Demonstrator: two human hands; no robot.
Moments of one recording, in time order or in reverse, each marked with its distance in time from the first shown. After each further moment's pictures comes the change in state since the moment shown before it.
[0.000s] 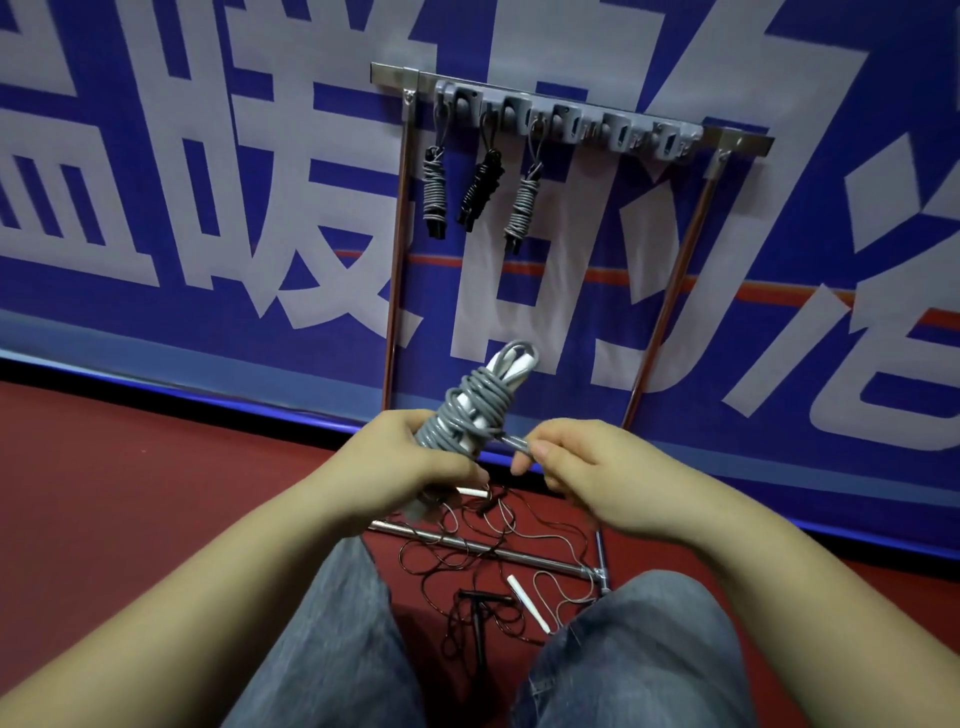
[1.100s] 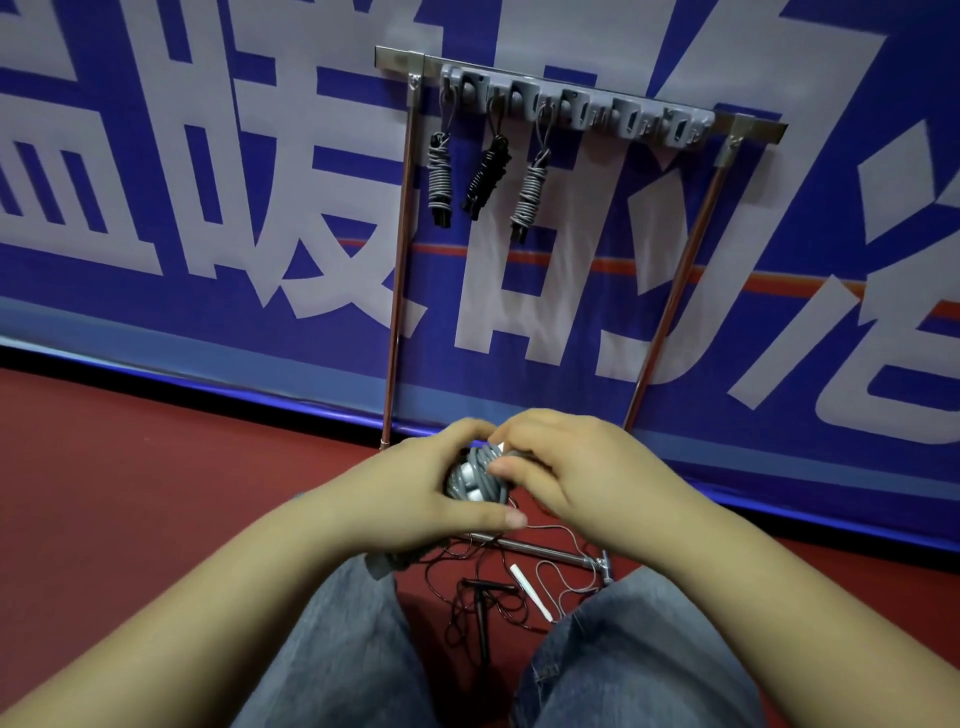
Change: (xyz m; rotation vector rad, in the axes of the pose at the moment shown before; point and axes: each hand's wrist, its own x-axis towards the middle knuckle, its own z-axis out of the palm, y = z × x) left_hand -0.004 -0.011 0.002 0.501 -0.199 0.161; right_hand 0.000 -0.016 0.019 -0.457 0.150 -0.227
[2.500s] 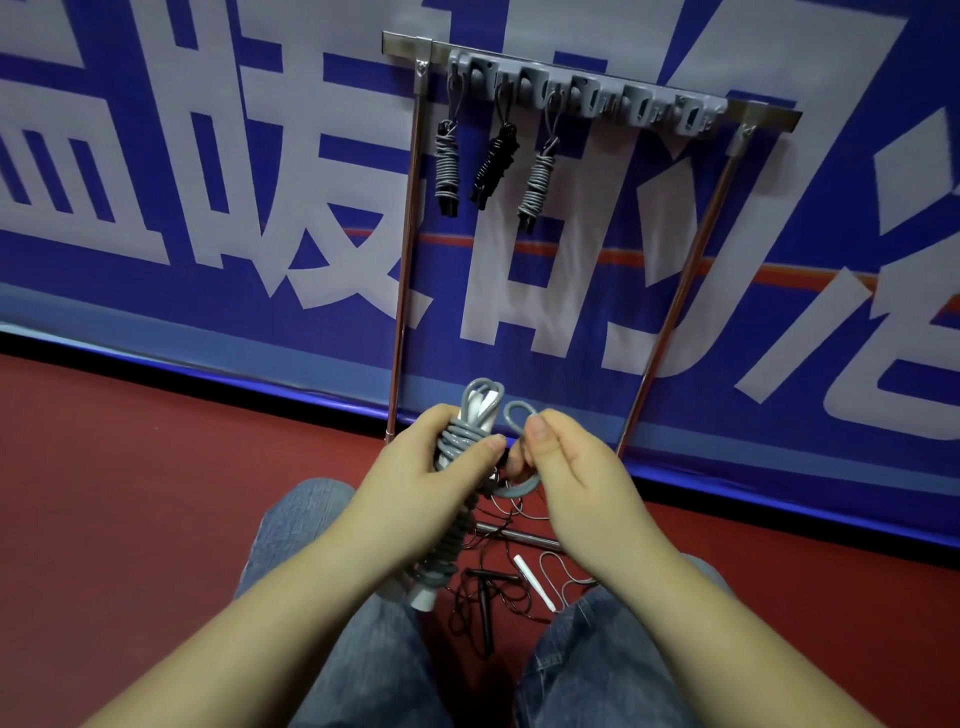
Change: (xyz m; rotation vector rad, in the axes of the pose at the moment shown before) left_hand -0.013 0.003 0.029 -0.461 0.457 -0.041; right_hand -0.008 -0.008 0.043 0.721 0.340 0.271
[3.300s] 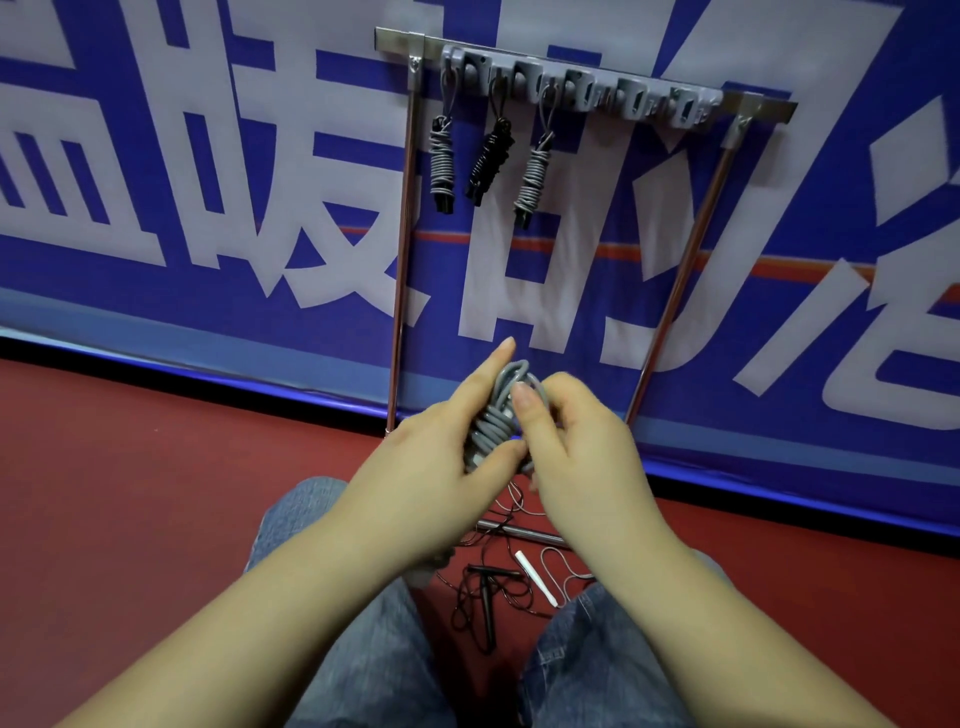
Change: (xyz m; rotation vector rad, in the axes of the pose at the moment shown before) left_hand -0.004 0.024 0.001 0.455 -0.065 0.203; right_hand 0.002 -0.024 0.001 -0.036 0.172 0.010
